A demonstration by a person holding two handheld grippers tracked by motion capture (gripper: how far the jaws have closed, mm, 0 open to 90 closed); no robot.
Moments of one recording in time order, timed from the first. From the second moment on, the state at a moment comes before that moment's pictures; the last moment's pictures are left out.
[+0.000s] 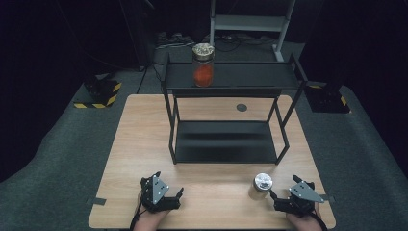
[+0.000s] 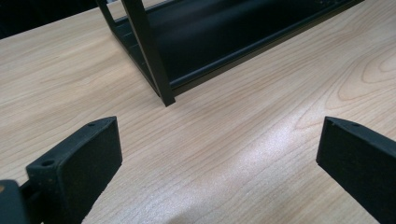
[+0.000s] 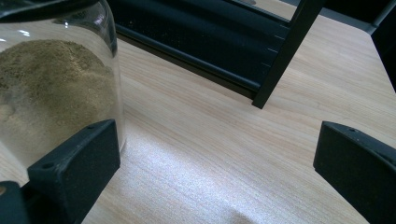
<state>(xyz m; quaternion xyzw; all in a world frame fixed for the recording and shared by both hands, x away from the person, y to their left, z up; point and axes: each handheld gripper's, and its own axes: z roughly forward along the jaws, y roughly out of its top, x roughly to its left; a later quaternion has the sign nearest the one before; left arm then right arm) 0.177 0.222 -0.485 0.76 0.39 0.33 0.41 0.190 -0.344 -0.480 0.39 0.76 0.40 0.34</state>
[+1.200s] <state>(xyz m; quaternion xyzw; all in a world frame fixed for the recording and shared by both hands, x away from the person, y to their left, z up) 0.177 0.224 -0.485 0.76 0.39 0.32 0.41 0.150 -0.348 -0.450 0.35 0.72 0.50 0.34</state>
